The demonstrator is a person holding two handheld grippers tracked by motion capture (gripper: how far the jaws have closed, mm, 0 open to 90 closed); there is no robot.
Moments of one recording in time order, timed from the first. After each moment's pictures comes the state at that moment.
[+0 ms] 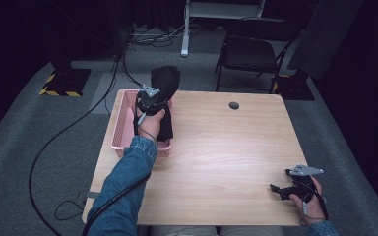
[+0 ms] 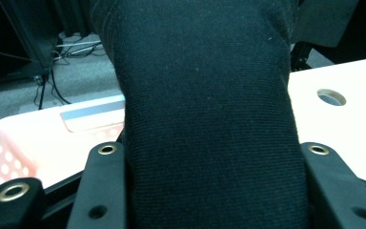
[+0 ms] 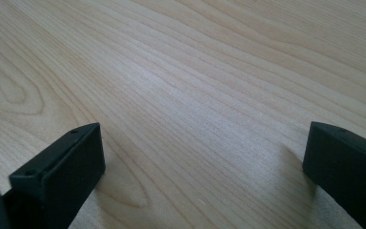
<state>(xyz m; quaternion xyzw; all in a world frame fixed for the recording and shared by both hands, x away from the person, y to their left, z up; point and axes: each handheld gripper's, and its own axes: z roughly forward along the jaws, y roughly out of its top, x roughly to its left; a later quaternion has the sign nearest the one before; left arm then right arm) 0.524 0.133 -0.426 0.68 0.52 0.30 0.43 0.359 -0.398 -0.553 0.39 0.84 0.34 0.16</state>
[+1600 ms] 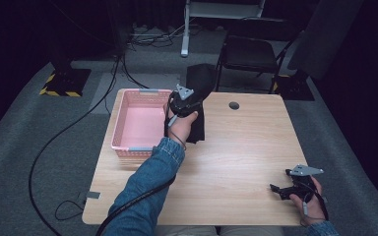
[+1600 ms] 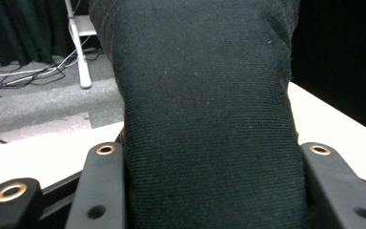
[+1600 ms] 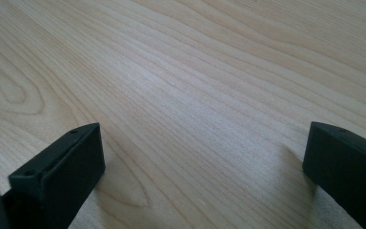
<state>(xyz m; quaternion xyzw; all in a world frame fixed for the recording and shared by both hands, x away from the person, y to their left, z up) 0.512 0.033 -0.409 0.69 0.45 0.26 0.50 0.359 -0.398 -0.553 0.39 0.84 0.34 0.16</state>
